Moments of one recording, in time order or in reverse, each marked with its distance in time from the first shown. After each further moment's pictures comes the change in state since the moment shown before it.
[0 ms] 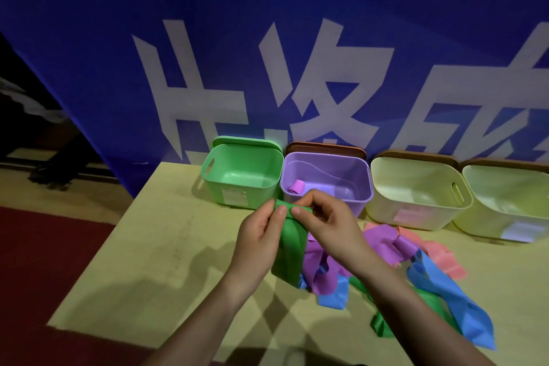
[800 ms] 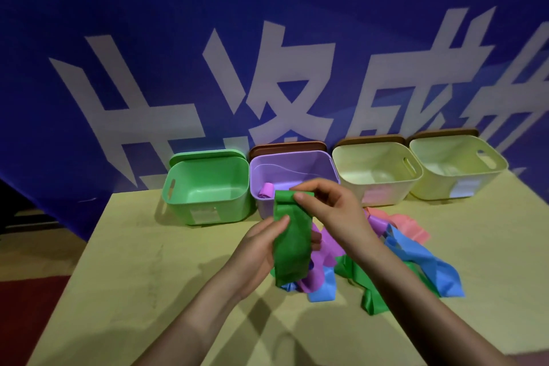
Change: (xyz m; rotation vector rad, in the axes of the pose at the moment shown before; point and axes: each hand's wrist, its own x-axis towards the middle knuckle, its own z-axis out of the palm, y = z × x) left_hand 0.020 -0.003 0.005 -0.535 -0.506 -0.552; right_hand -0.005 -0.016 -0.021 0.157 0.289 0.032
